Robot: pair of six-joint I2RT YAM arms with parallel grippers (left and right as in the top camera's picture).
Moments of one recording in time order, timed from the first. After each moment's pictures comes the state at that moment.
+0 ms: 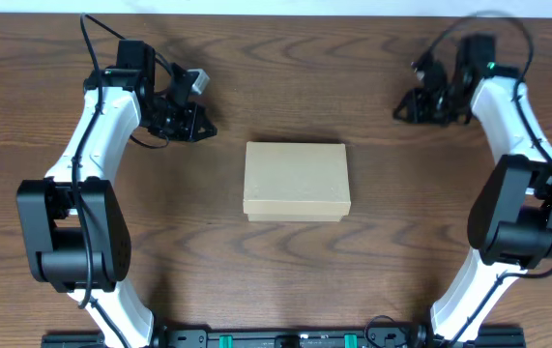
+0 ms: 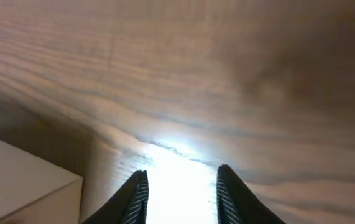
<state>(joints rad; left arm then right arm) -0.02 1.93 1.50 -0.94 0.61 0.20 -0.13 2.06 1.66 -0.91 -0.41 -0.20</state>
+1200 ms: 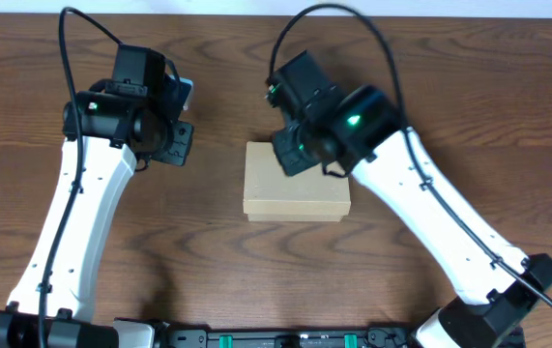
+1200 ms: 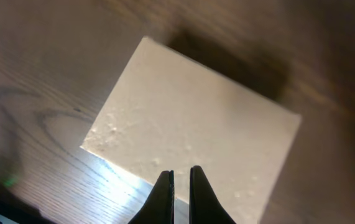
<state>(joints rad) -0.17 1.52 1.48 -1.18 0.02 0.12 0.70 1.73 1.80 -1.27 0.05 0.28</state>
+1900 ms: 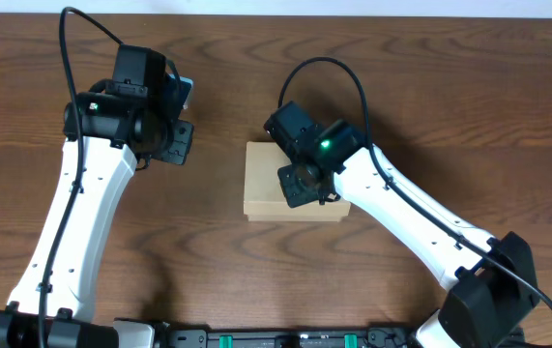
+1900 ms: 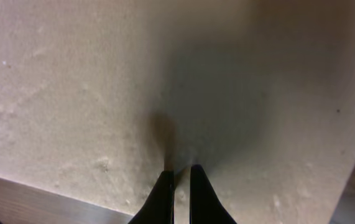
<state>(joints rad) -0.17 1.52 1.47 -1.16 0.02 0.12 0.70 1.73 1.44 -1.12 0.04 0.41</state>
